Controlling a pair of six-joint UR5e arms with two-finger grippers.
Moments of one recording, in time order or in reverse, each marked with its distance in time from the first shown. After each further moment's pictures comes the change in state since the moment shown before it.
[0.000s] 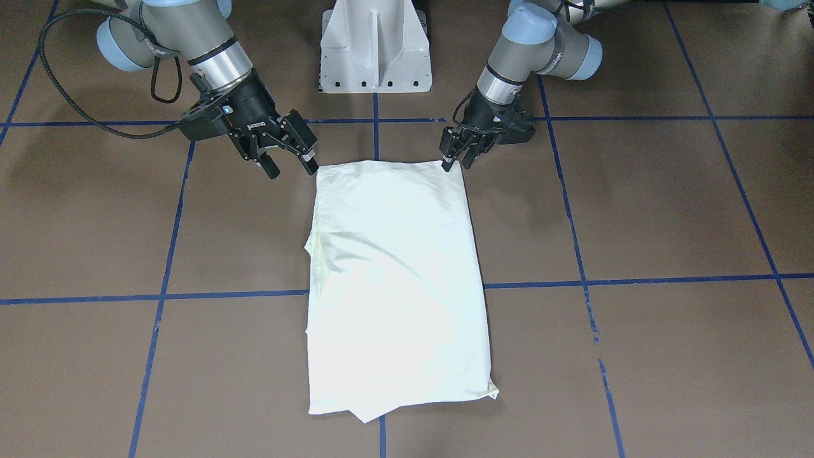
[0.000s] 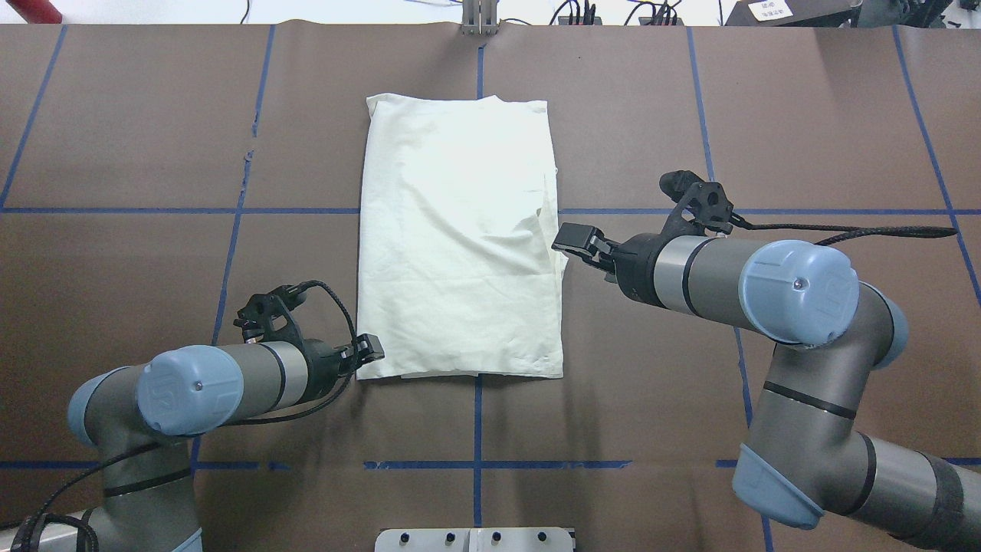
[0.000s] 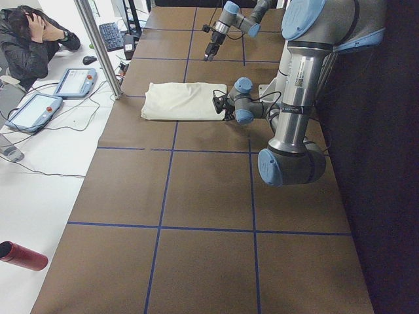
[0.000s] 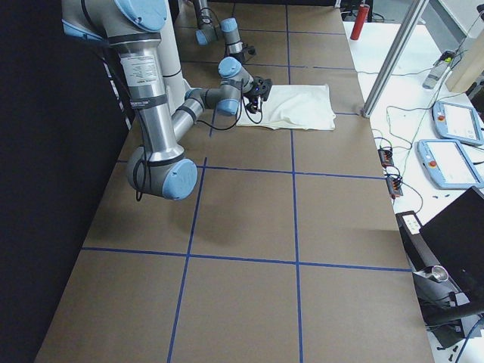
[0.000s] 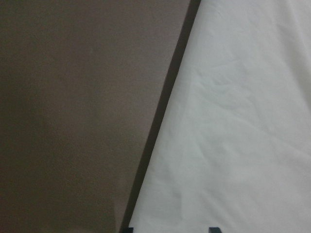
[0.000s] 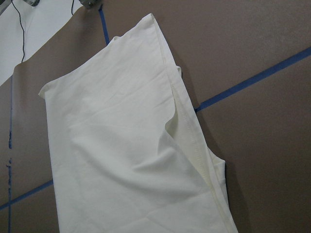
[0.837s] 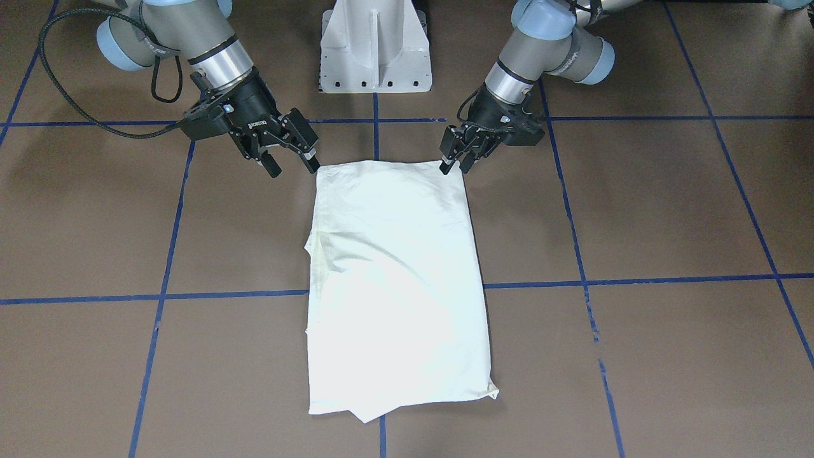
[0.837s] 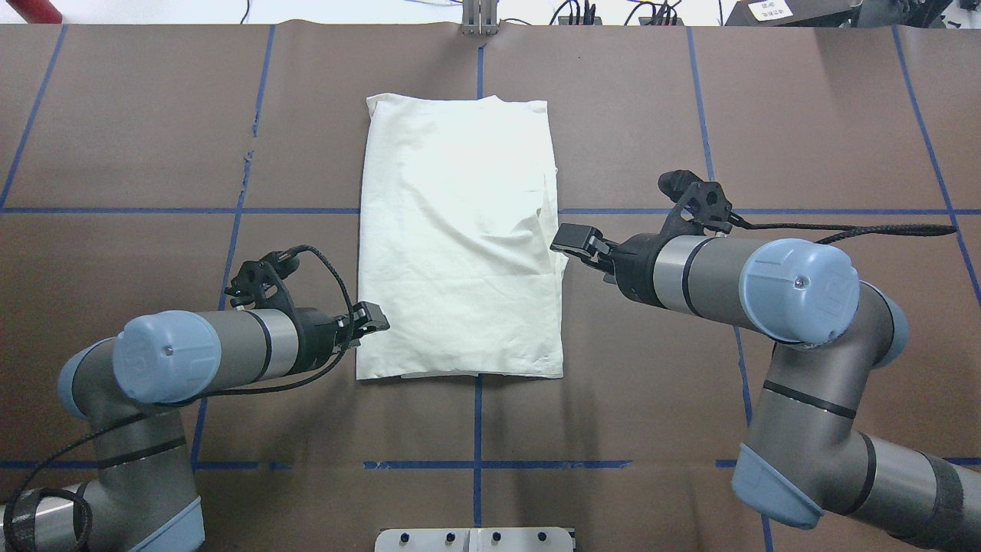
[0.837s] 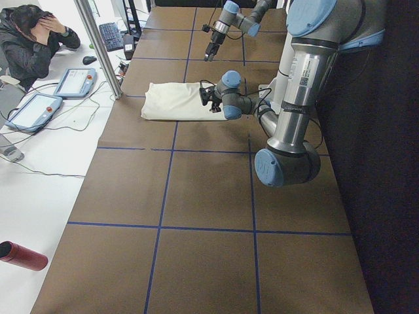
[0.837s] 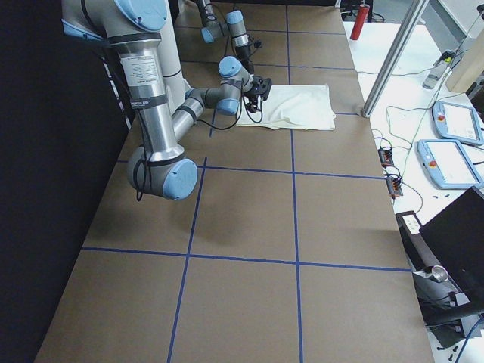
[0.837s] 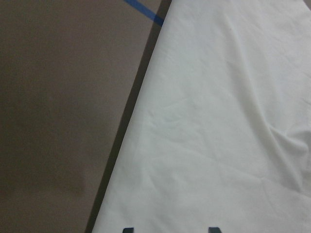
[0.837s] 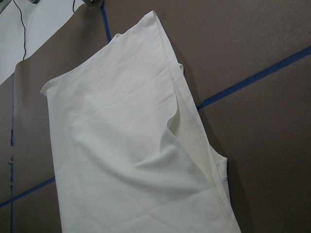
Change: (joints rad) left arm -0.062 -0.015 -0.012 -0.063 -0.037 0.009; right arm 0.001 0.002 0.001 0.000 0.009 -0.001
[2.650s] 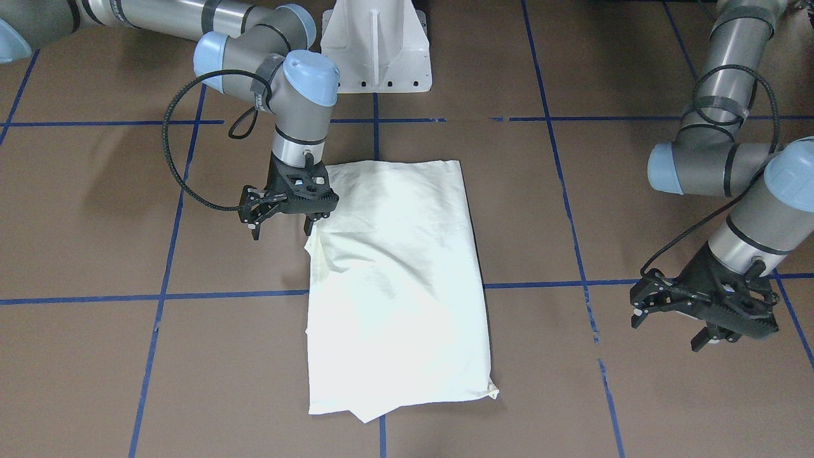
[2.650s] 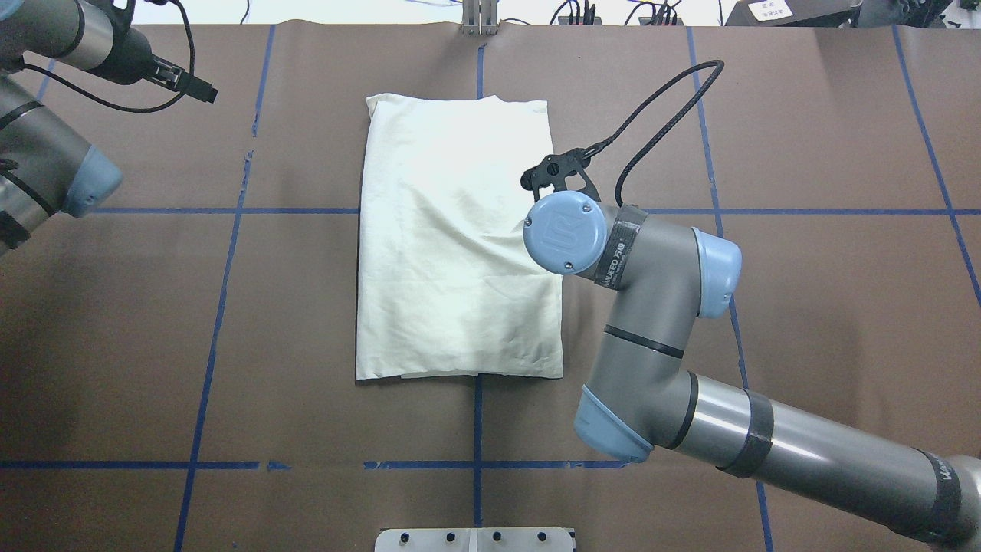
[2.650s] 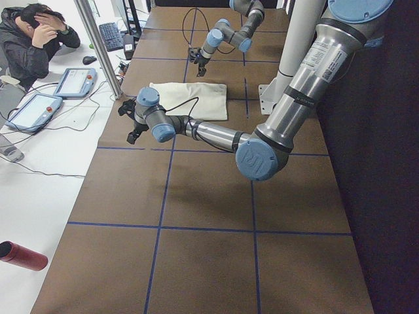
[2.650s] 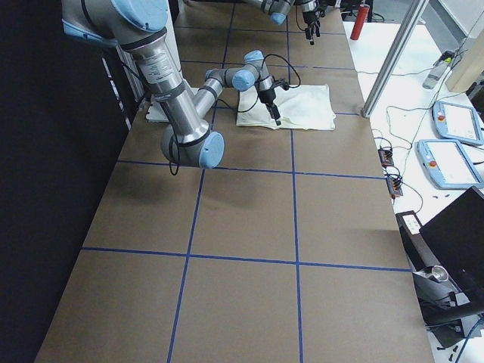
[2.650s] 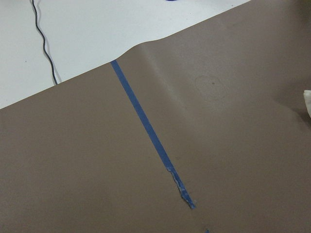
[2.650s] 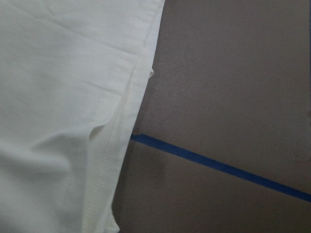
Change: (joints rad) left arm -0.715 -0.242 0.553 -0.015 -0.476 1.306; right arm 0.007 0.349 -0.277 -0.671 -0.139 -0.811
